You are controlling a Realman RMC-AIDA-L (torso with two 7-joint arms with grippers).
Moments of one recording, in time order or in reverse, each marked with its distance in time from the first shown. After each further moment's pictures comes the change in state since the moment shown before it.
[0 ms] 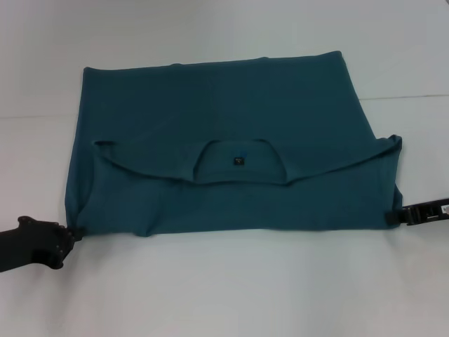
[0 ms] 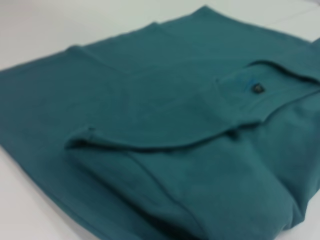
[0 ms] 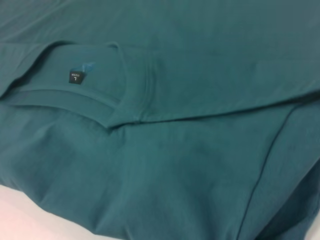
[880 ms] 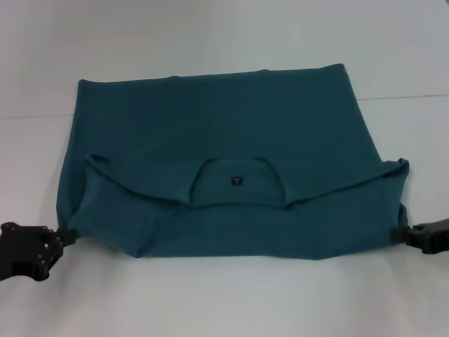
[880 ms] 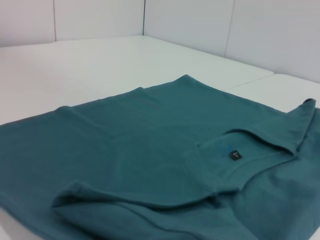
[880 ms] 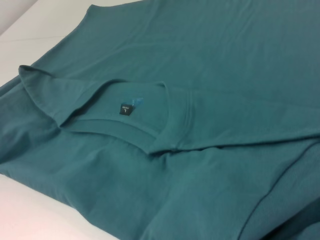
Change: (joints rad) left arm 0.082 -0.004 -0.120 0.061 -0.074 0.254 0.077; right arm -0.223 0.097 0.021 -0.259 0.196 -0.192 -0.183
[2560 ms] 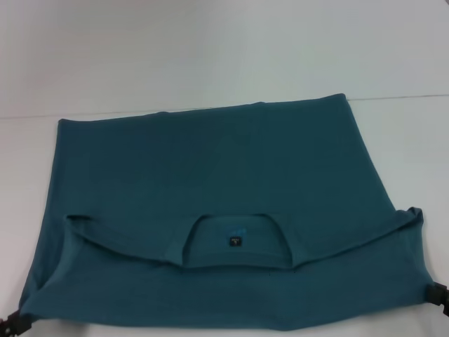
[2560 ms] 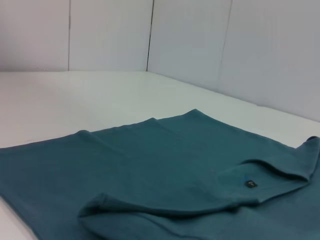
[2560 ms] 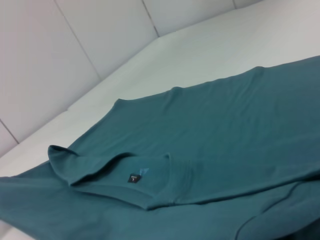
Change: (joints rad) left arm 0.260 -0.041 -0.248 0.010 0.009 0.315 0.244; right arm -0.212 0.006 0.370 0.273 0.150 -0.252 -0.603
